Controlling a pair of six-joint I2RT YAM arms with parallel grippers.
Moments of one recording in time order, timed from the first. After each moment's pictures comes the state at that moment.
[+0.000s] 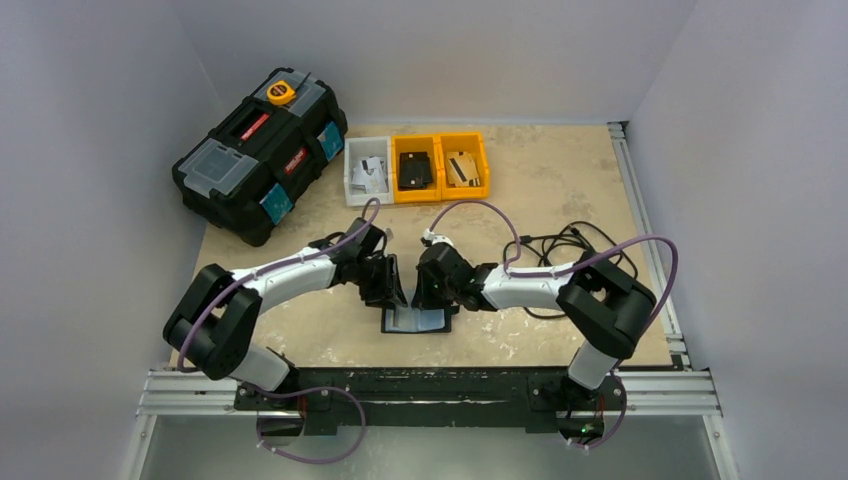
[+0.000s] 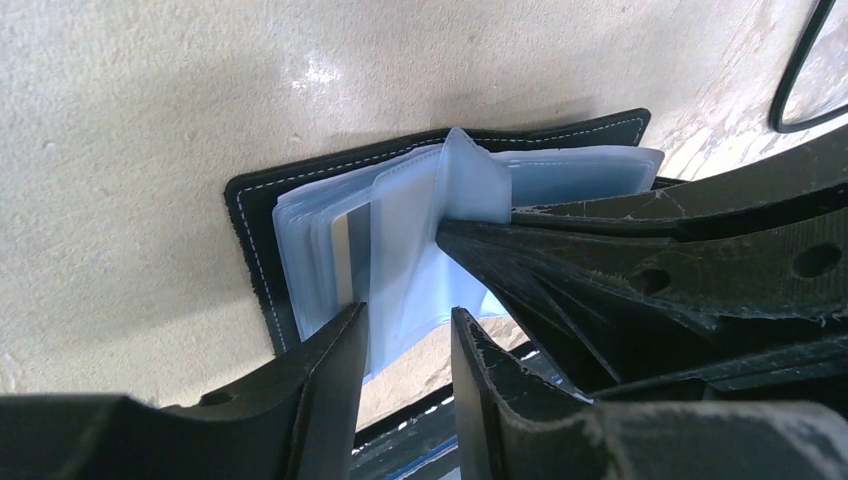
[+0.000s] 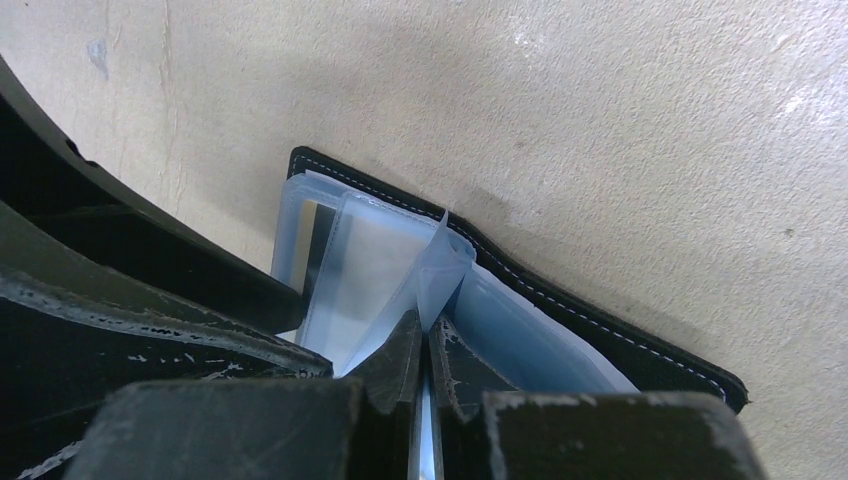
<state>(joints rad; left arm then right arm) -0.60 1.48 0.77 -0.41 0.35 -0.74 0.96 1.70 0.83 0.00 0.01 0.81</state>
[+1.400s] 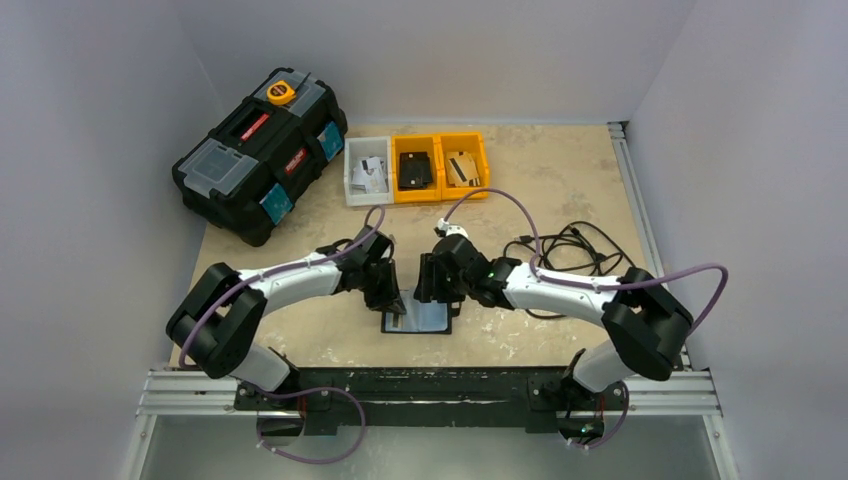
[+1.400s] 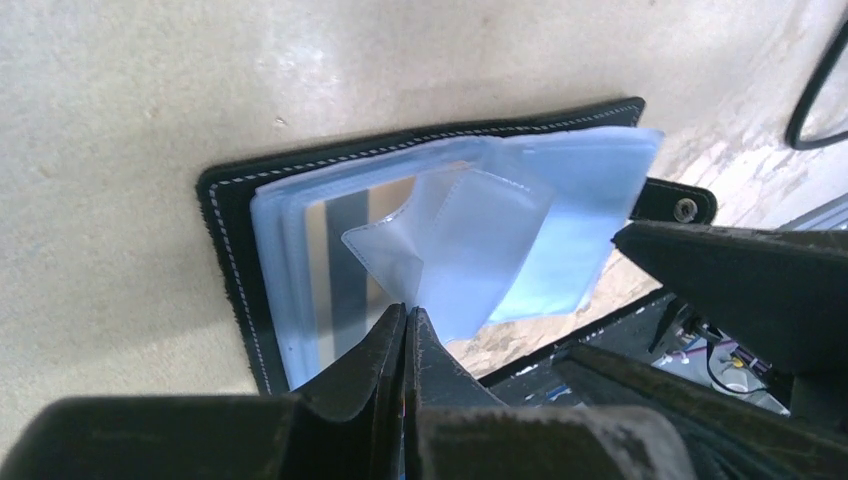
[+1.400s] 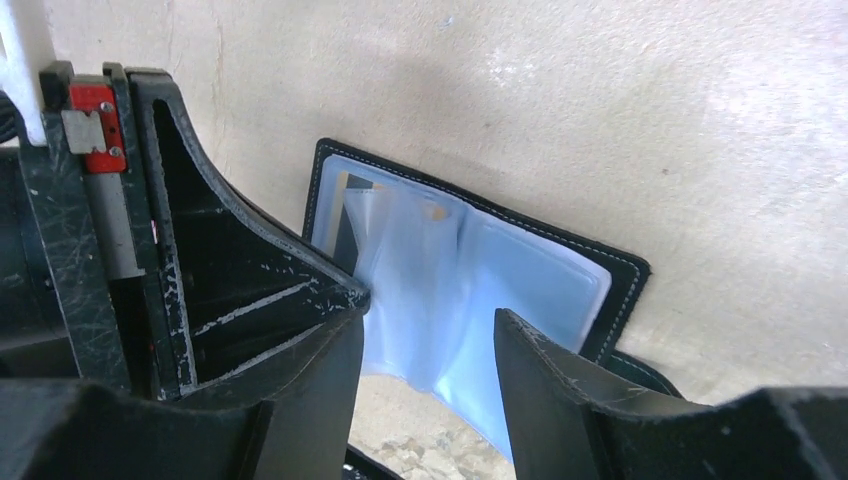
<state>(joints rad) -0.65 1.51 0.74 -0.36 0.30 -0.83 0.93 1.52 0.84 -0.16 0.04 0.81</state>
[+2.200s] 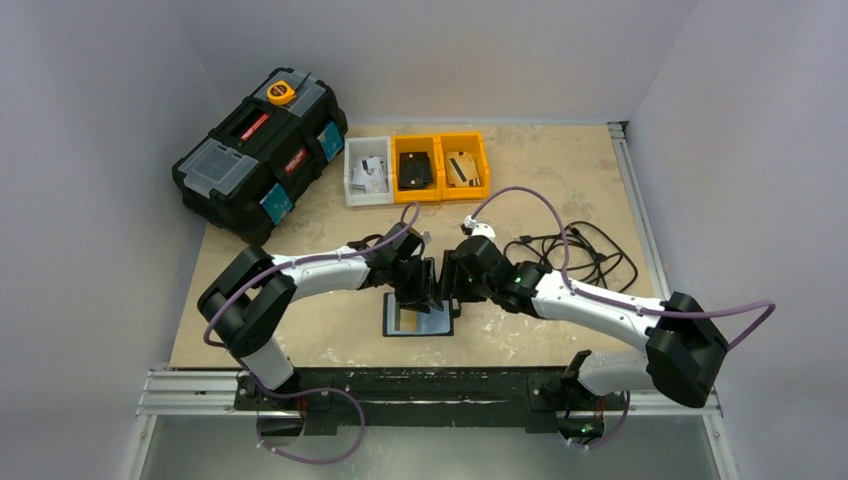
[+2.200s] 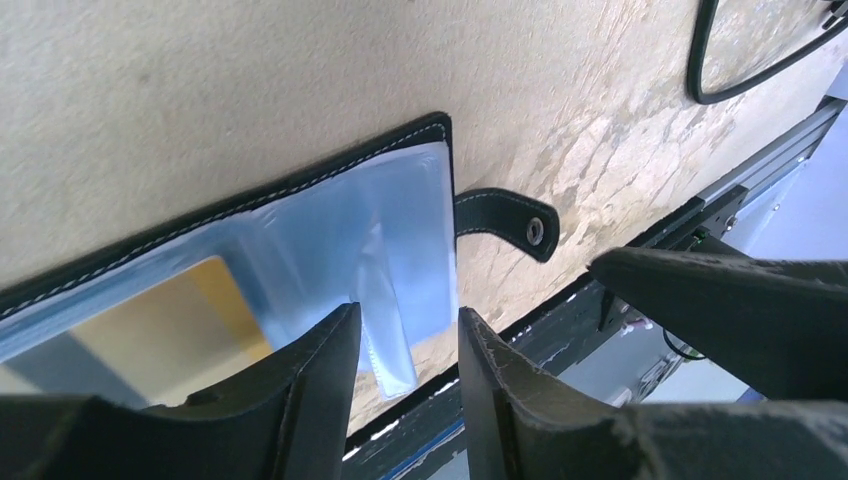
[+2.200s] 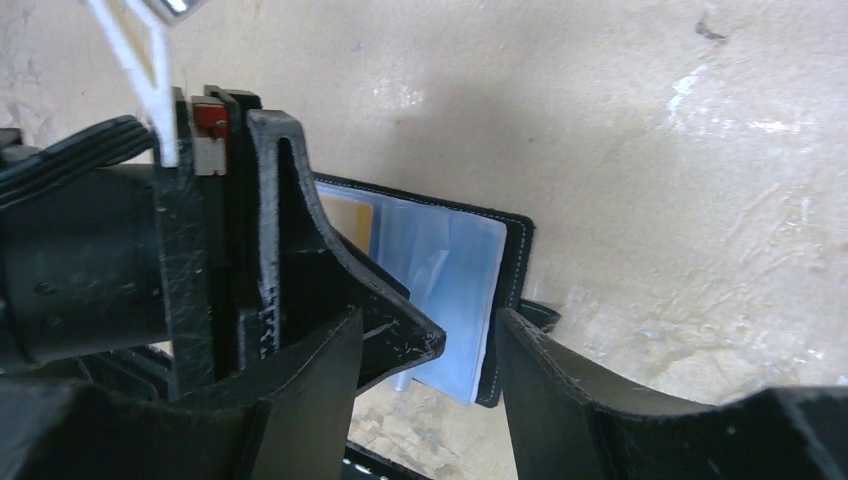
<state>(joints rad) -0.78 1.64 0.88 -0.26 0.36 -0.86 0.91 1.31 0.78 -0.30 0.15 0.83</state>
